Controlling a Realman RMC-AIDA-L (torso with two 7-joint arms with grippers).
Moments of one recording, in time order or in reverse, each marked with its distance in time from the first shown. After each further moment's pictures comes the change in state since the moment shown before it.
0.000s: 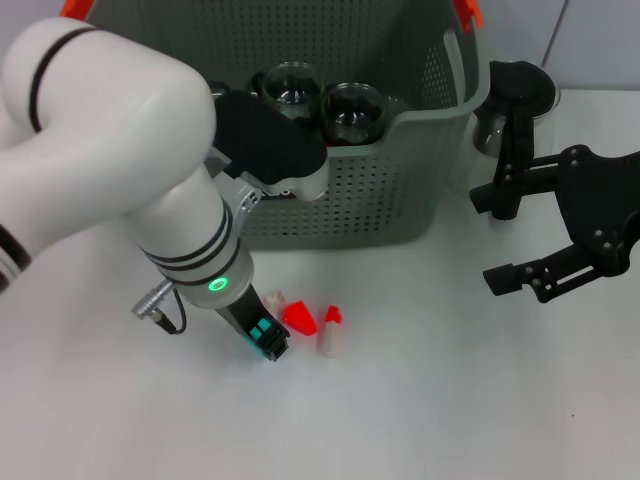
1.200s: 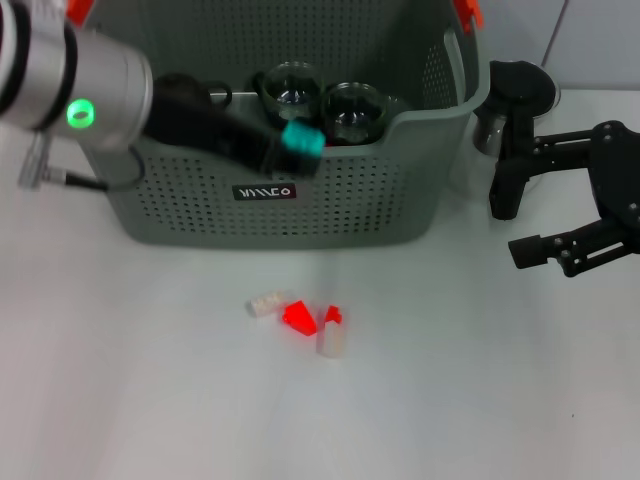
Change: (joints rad) left arm 0.120 0.006 -0.584 0.485 -0.399 0.161 0.297; right arm -0.008 -0.023 0.078 -0.001 0.027 -0.045 0.034
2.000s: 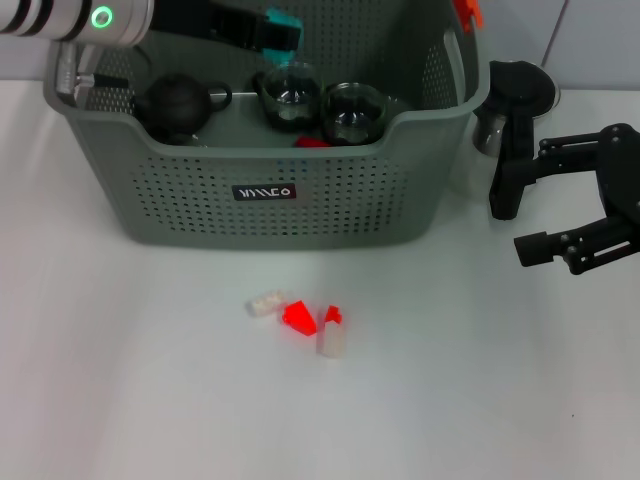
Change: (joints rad) left arm -0.126 0.044 -0.071 -0.311 0.021 -0.357 0.105; right arm -0.014 -0.006 -0.003 0.001 0.025 -0.003 0.054
